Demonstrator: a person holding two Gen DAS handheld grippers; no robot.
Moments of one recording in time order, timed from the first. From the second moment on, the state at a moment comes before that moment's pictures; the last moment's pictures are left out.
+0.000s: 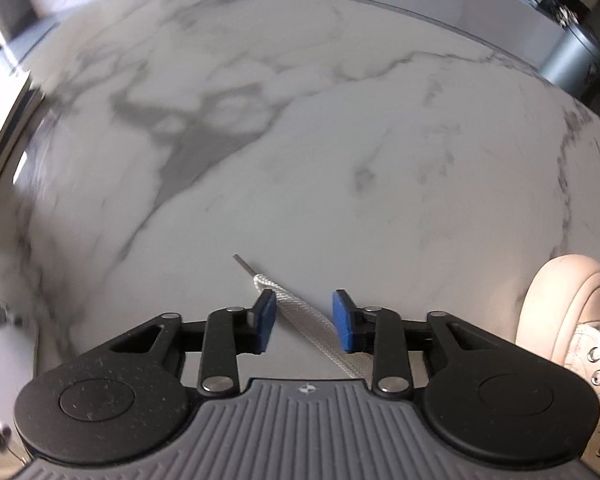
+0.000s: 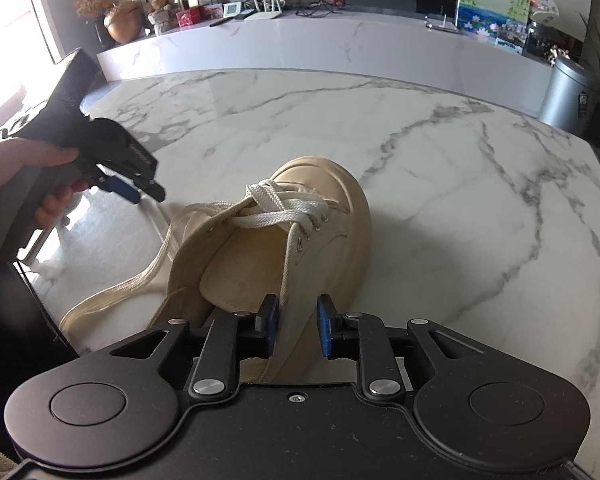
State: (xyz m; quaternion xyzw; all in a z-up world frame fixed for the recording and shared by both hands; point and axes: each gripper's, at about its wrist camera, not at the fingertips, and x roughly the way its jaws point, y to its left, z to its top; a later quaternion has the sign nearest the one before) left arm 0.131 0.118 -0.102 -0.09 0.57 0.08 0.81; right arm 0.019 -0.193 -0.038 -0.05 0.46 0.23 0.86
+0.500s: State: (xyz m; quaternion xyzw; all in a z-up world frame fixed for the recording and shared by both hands) left arm 0.125 0.097 -0.091 -0.02 0.52 -0.04 0.85; right arm 0.019 -0.197 -0.038 -0.04 0.45 0.24 0.86
